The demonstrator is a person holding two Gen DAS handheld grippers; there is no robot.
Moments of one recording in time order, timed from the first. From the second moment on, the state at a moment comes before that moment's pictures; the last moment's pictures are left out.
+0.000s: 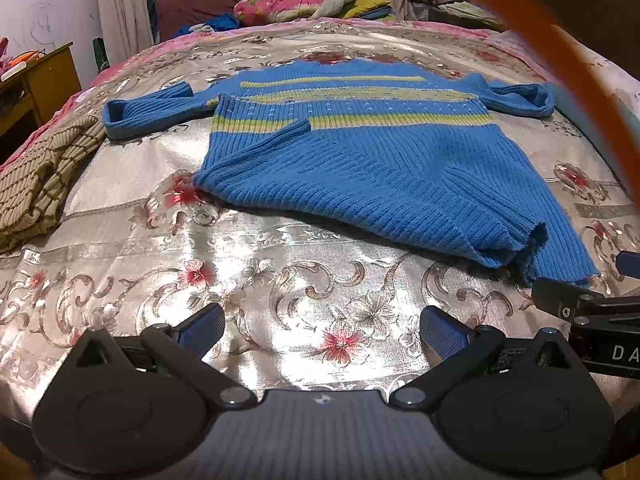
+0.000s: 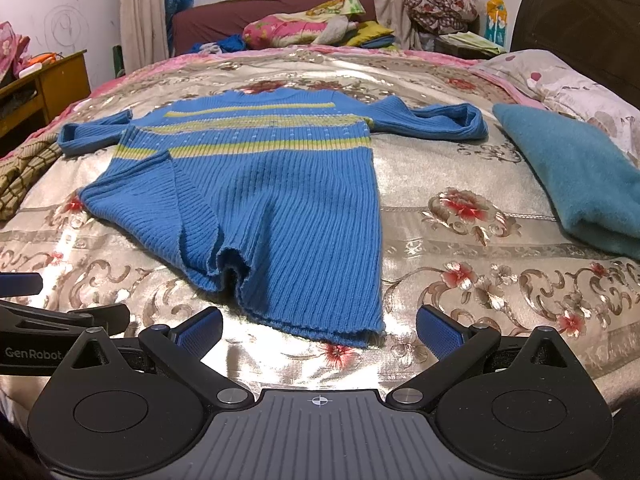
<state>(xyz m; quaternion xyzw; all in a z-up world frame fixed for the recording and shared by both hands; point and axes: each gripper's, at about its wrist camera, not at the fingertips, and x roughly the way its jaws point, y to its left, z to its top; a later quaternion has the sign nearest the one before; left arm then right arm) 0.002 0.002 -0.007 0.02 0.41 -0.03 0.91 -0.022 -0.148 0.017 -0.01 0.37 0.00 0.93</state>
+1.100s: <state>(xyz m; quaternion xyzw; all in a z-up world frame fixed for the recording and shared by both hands) 0.002 0.001 -0.007 0.03 0.42 -0.03 0.91 -0.023 -0.149 0.012 -0.01 0.37 0.00 0.93</state>
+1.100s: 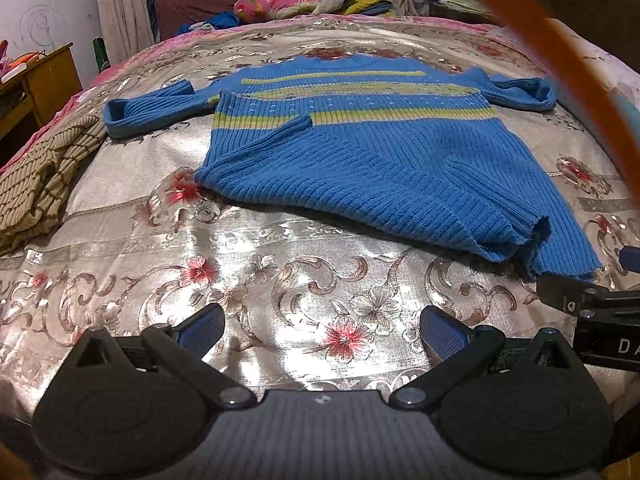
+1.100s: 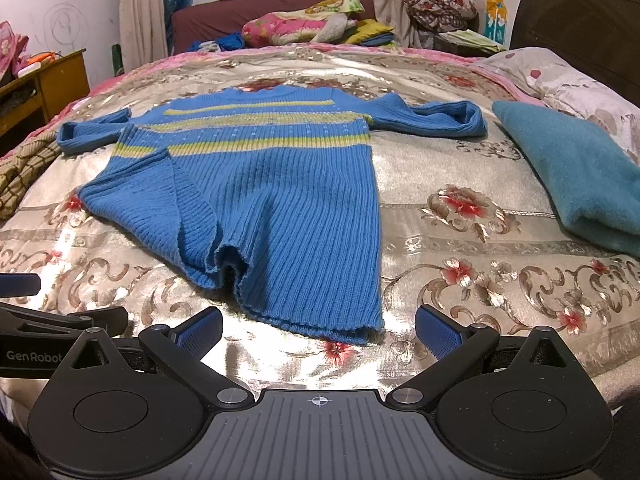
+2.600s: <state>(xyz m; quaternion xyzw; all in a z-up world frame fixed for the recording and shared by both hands) 0.149 0.028 0.003 0.11 0.38 -0.11 0.91 0.031 -0.210 0.015 0.09 0.42 -0.01 0.90</state>
